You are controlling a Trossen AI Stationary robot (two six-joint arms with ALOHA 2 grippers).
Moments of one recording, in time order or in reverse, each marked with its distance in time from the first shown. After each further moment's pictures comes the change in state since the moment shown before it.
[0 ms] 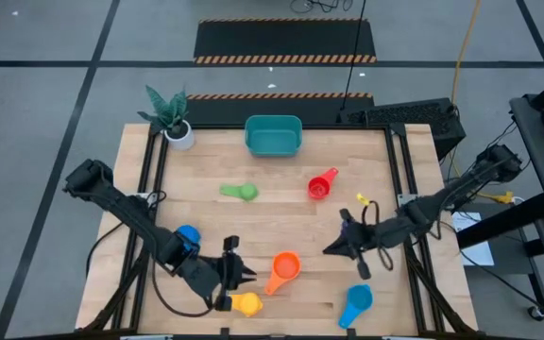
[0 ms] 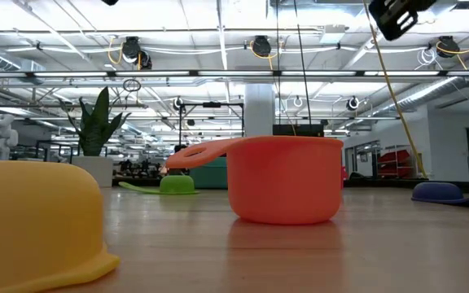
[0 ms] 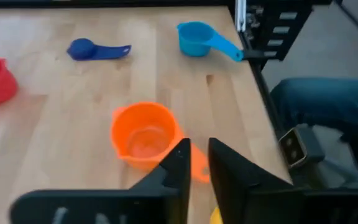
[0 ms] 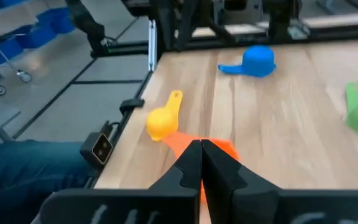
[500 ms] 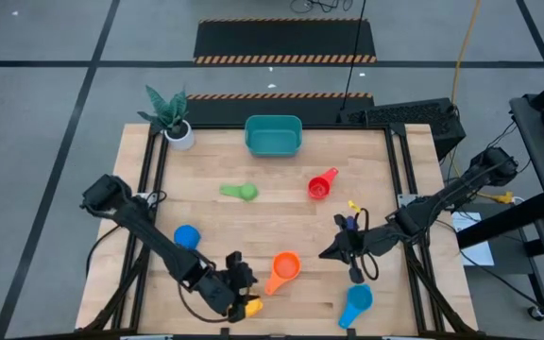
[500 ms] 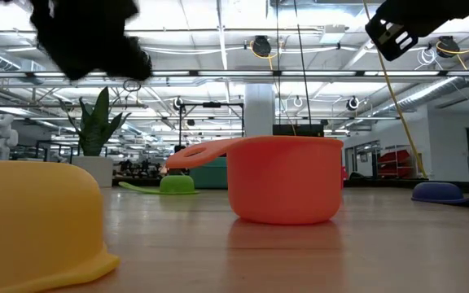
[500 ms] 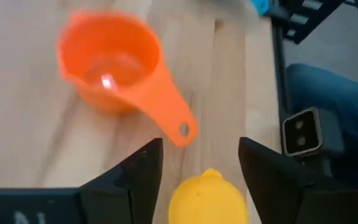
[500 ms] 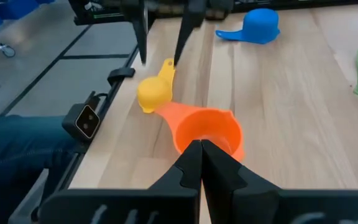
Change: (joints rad) left arm -0.023 0.217 0.001 0.055 0.056 -0.366; right arm 0.000 0.101 0.000 0.000 -0.004 0.011
